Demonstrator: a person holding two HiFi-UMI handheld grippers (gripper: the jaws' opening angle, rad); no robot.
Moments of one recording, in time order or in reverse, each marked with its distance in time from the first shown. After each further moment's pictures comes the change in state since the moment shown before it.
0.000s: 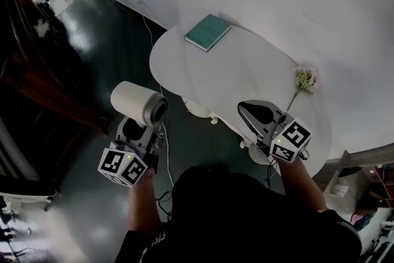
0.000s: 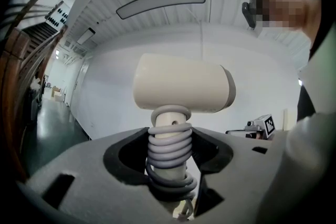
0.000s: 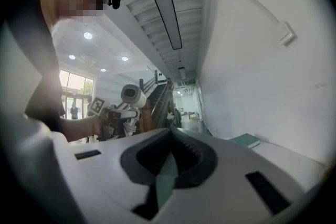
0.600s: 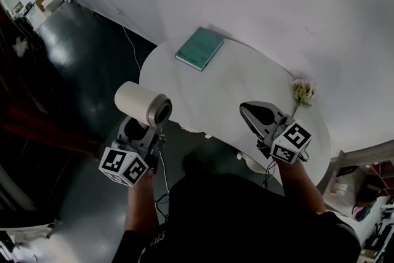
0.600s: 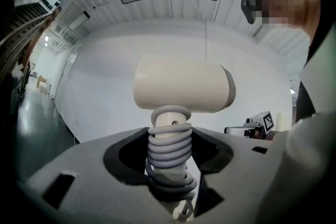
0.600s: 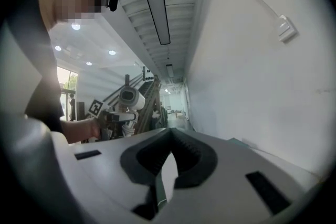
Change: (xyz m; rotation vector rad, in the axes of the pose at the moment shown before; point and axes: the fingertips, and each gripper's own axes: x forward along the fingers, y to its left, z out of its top) left arm 0.119 0.094 0.001 -0.040 0.033 -0.141; right arm 0.086 -0.087 0.013 0.004 0.028 -0.153
